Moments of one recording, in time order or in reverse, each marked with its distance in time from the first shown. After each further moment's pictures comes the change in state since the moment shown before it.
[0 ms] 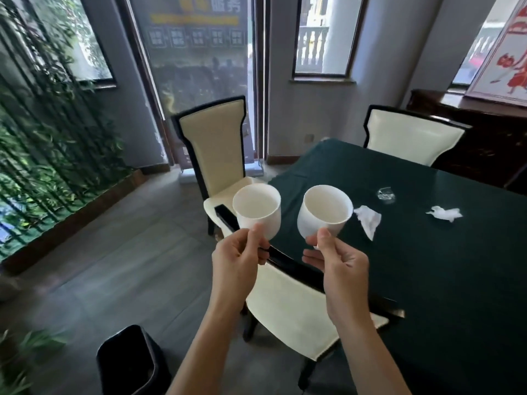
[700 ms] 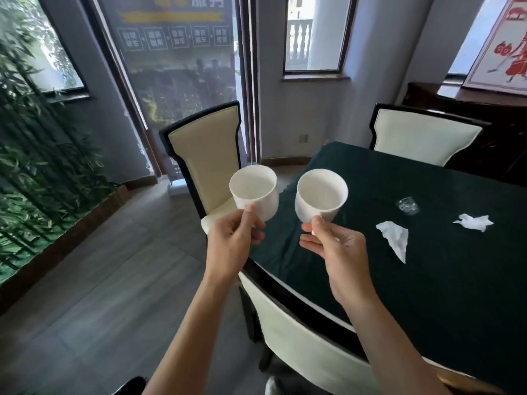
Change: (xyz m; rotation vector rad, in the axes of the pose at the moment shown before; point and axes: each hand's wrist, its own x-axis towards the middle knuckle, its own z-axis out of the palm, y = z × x) left_hand 0.207 -0.021 -0.039 -0.045 -0.157 0.046; right_hand 0.131 0.023 0.131 0.072 -0.038 0.018
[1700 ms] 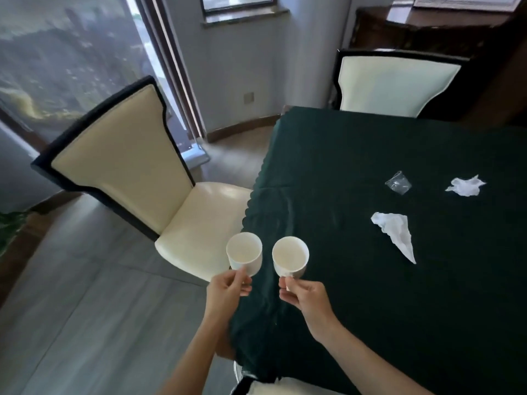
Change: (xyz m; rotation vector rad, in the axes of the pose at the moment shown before) left_hand 0.194 -0.232 0.047 0.231 -0.300 -0.504; right_hand 0.176 0.204 0.010 0.038 0.239 0.585
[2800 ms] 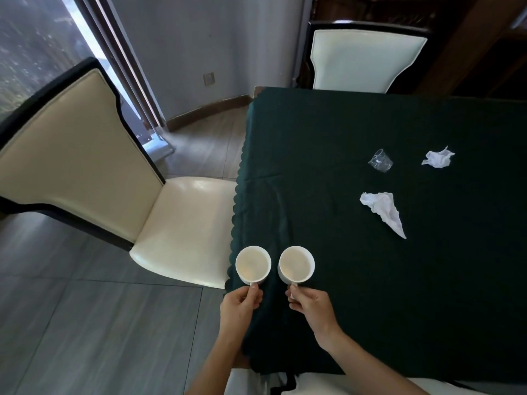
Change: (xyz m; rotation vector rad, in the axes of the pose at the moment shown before) left_hand 0.029 -0.052 0.005 0.059 -0.212 -0.134; right_hand 0.013 0.051 0.013 -0.079 0.219 0.044
